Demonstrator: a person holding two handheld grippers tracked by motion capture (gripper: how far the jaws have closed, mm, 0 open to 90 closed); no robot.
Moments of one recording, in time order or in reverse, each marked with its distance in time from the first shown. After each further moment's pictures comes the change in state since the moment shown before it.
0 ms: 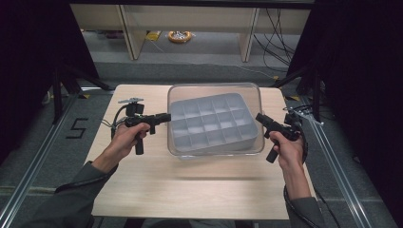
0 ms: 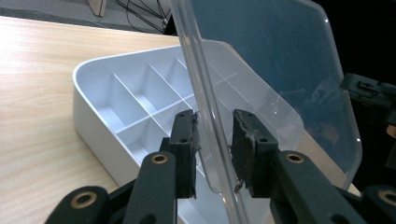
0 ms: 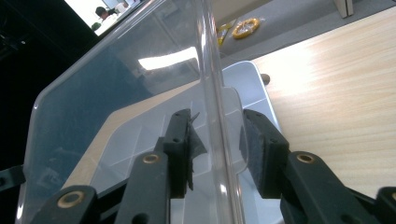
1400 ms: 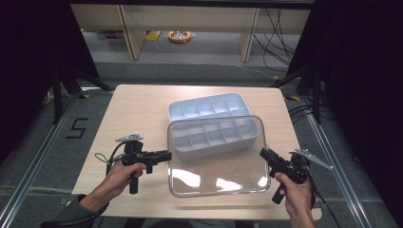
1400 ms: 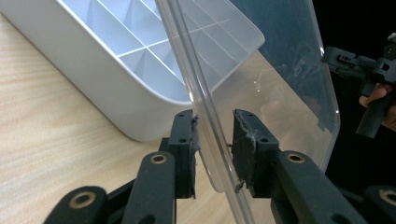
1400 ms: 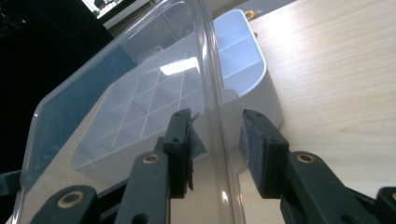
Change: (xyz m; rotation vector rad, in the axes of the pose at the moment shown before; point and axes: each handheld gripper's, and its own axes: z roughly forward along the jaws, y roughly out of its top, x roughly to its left) left arm -0.018 -0.091 -0.029 0.123 -0.110 -0.009; right arm -0.011 -0.084 -0.069 0.012 -0.002 -0.039
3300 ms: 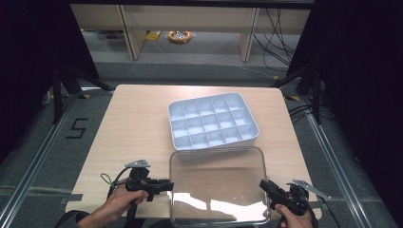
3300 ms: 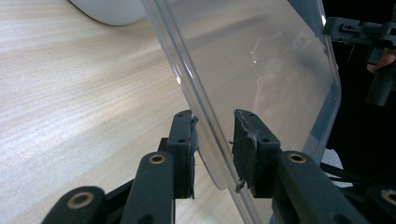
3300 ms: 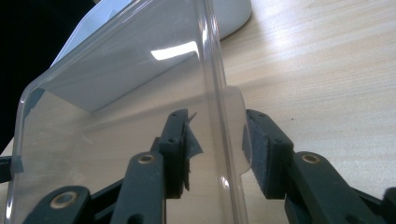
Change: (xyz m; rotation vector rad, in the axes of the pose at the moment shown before) left arm -0.010 -0.068 0.006 0.198 -0.021 0.017; right arm -0.018 -0.072 -0.033 0.130 -0.076 0.028
